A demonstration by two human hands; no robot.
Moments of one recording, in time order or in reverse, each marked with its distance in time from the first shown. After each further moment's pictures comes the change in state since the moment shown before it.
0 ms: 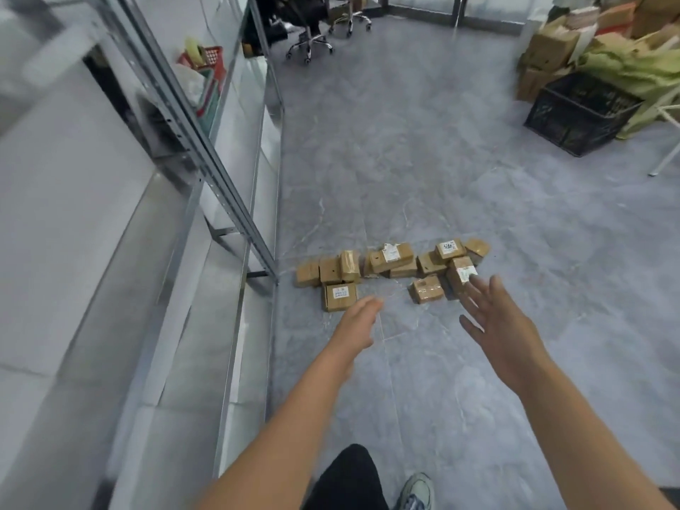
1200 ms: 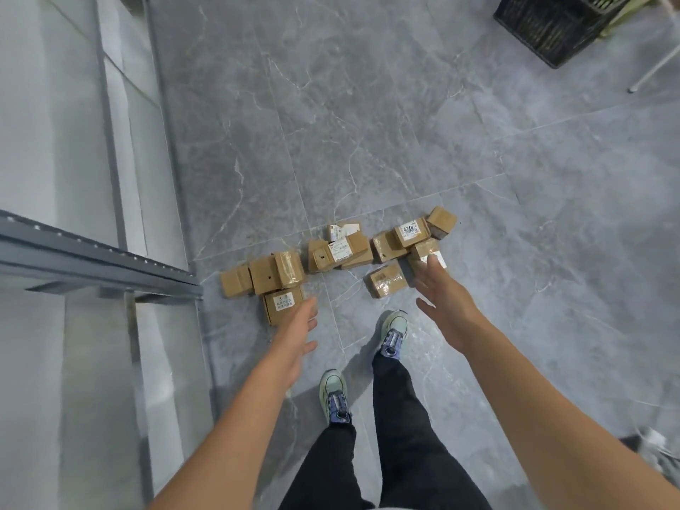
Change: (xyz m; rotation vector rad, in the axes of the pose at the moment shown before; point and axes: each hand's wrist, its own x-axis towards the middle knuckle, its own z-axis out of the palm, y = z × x) left_hand 0.398 0.110 -0.008 -0.050 0.012 -0.375; right_hand 0.428 -0.051 -0.026 -0.110 0.131 0.366
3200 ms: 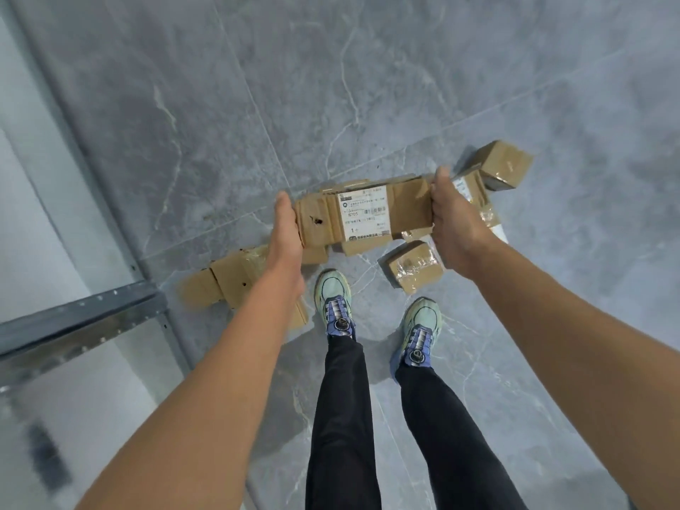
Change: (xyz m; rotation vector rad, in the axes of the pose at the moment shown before) left_hand 0.410 0.124 0.076 0.054 0.155 -0.053; right_hand 0.468 0.041 -0.034 0.065 0.053 0.242
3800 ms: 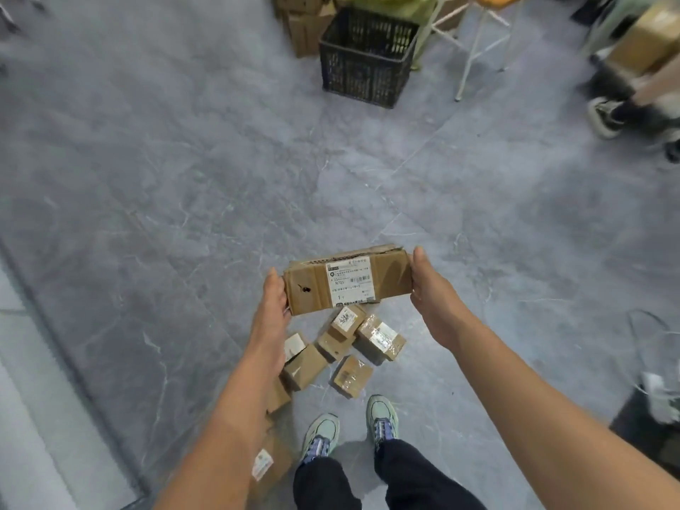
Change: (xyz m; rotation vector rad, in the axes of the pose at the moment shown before) left_hand -0.329 0.158 0.087 0.223 -0.423 0.461; right_hand -0.394 -0.123 -0.145 0.295 0.221 -0.349
